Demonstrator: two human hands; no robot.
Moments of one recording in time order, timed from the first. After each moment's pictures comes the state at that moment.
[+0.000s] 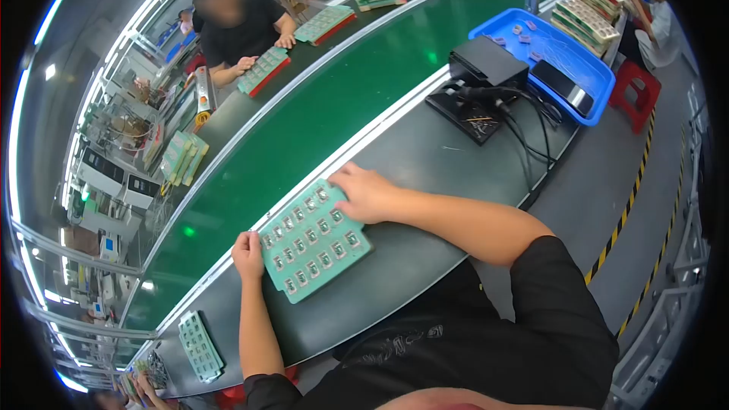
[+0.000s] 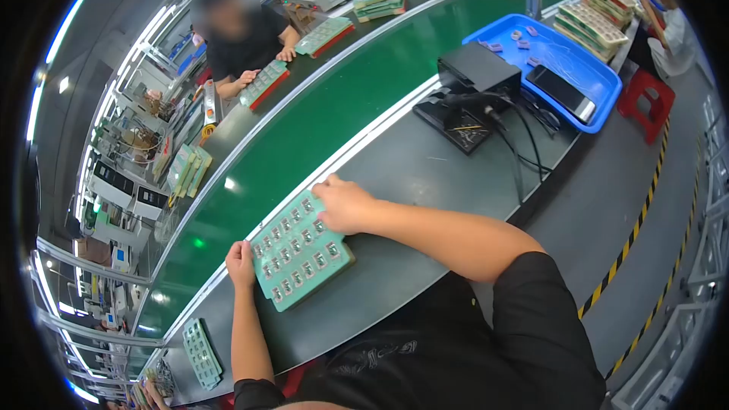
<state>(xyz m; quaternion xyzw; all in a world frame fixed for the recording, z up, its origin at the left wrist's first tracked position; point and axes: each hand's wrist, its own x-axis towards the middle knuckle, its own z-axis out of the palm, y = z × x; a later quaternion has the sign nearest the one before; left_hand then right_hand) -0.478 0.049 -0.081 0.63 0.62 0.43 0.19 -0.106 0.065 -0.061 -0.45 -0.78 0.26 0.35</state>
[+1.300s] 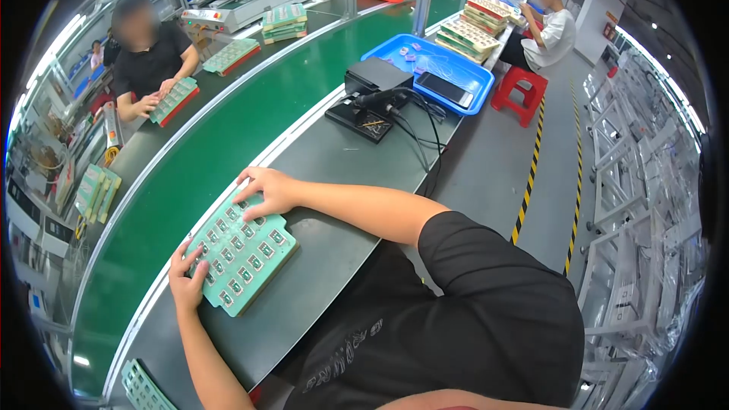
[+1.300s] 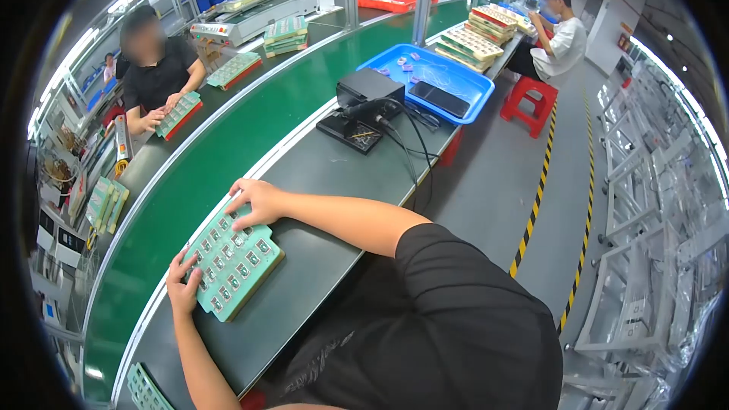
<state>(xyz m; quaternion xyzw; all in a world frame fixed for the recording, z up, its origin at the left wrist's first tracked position) -0.468 0.037 -0.064 0.77 0.45 0.38 0.24 -0.116 0.099 -0.078 -0.34 -0.81 0.24 0.41</state>
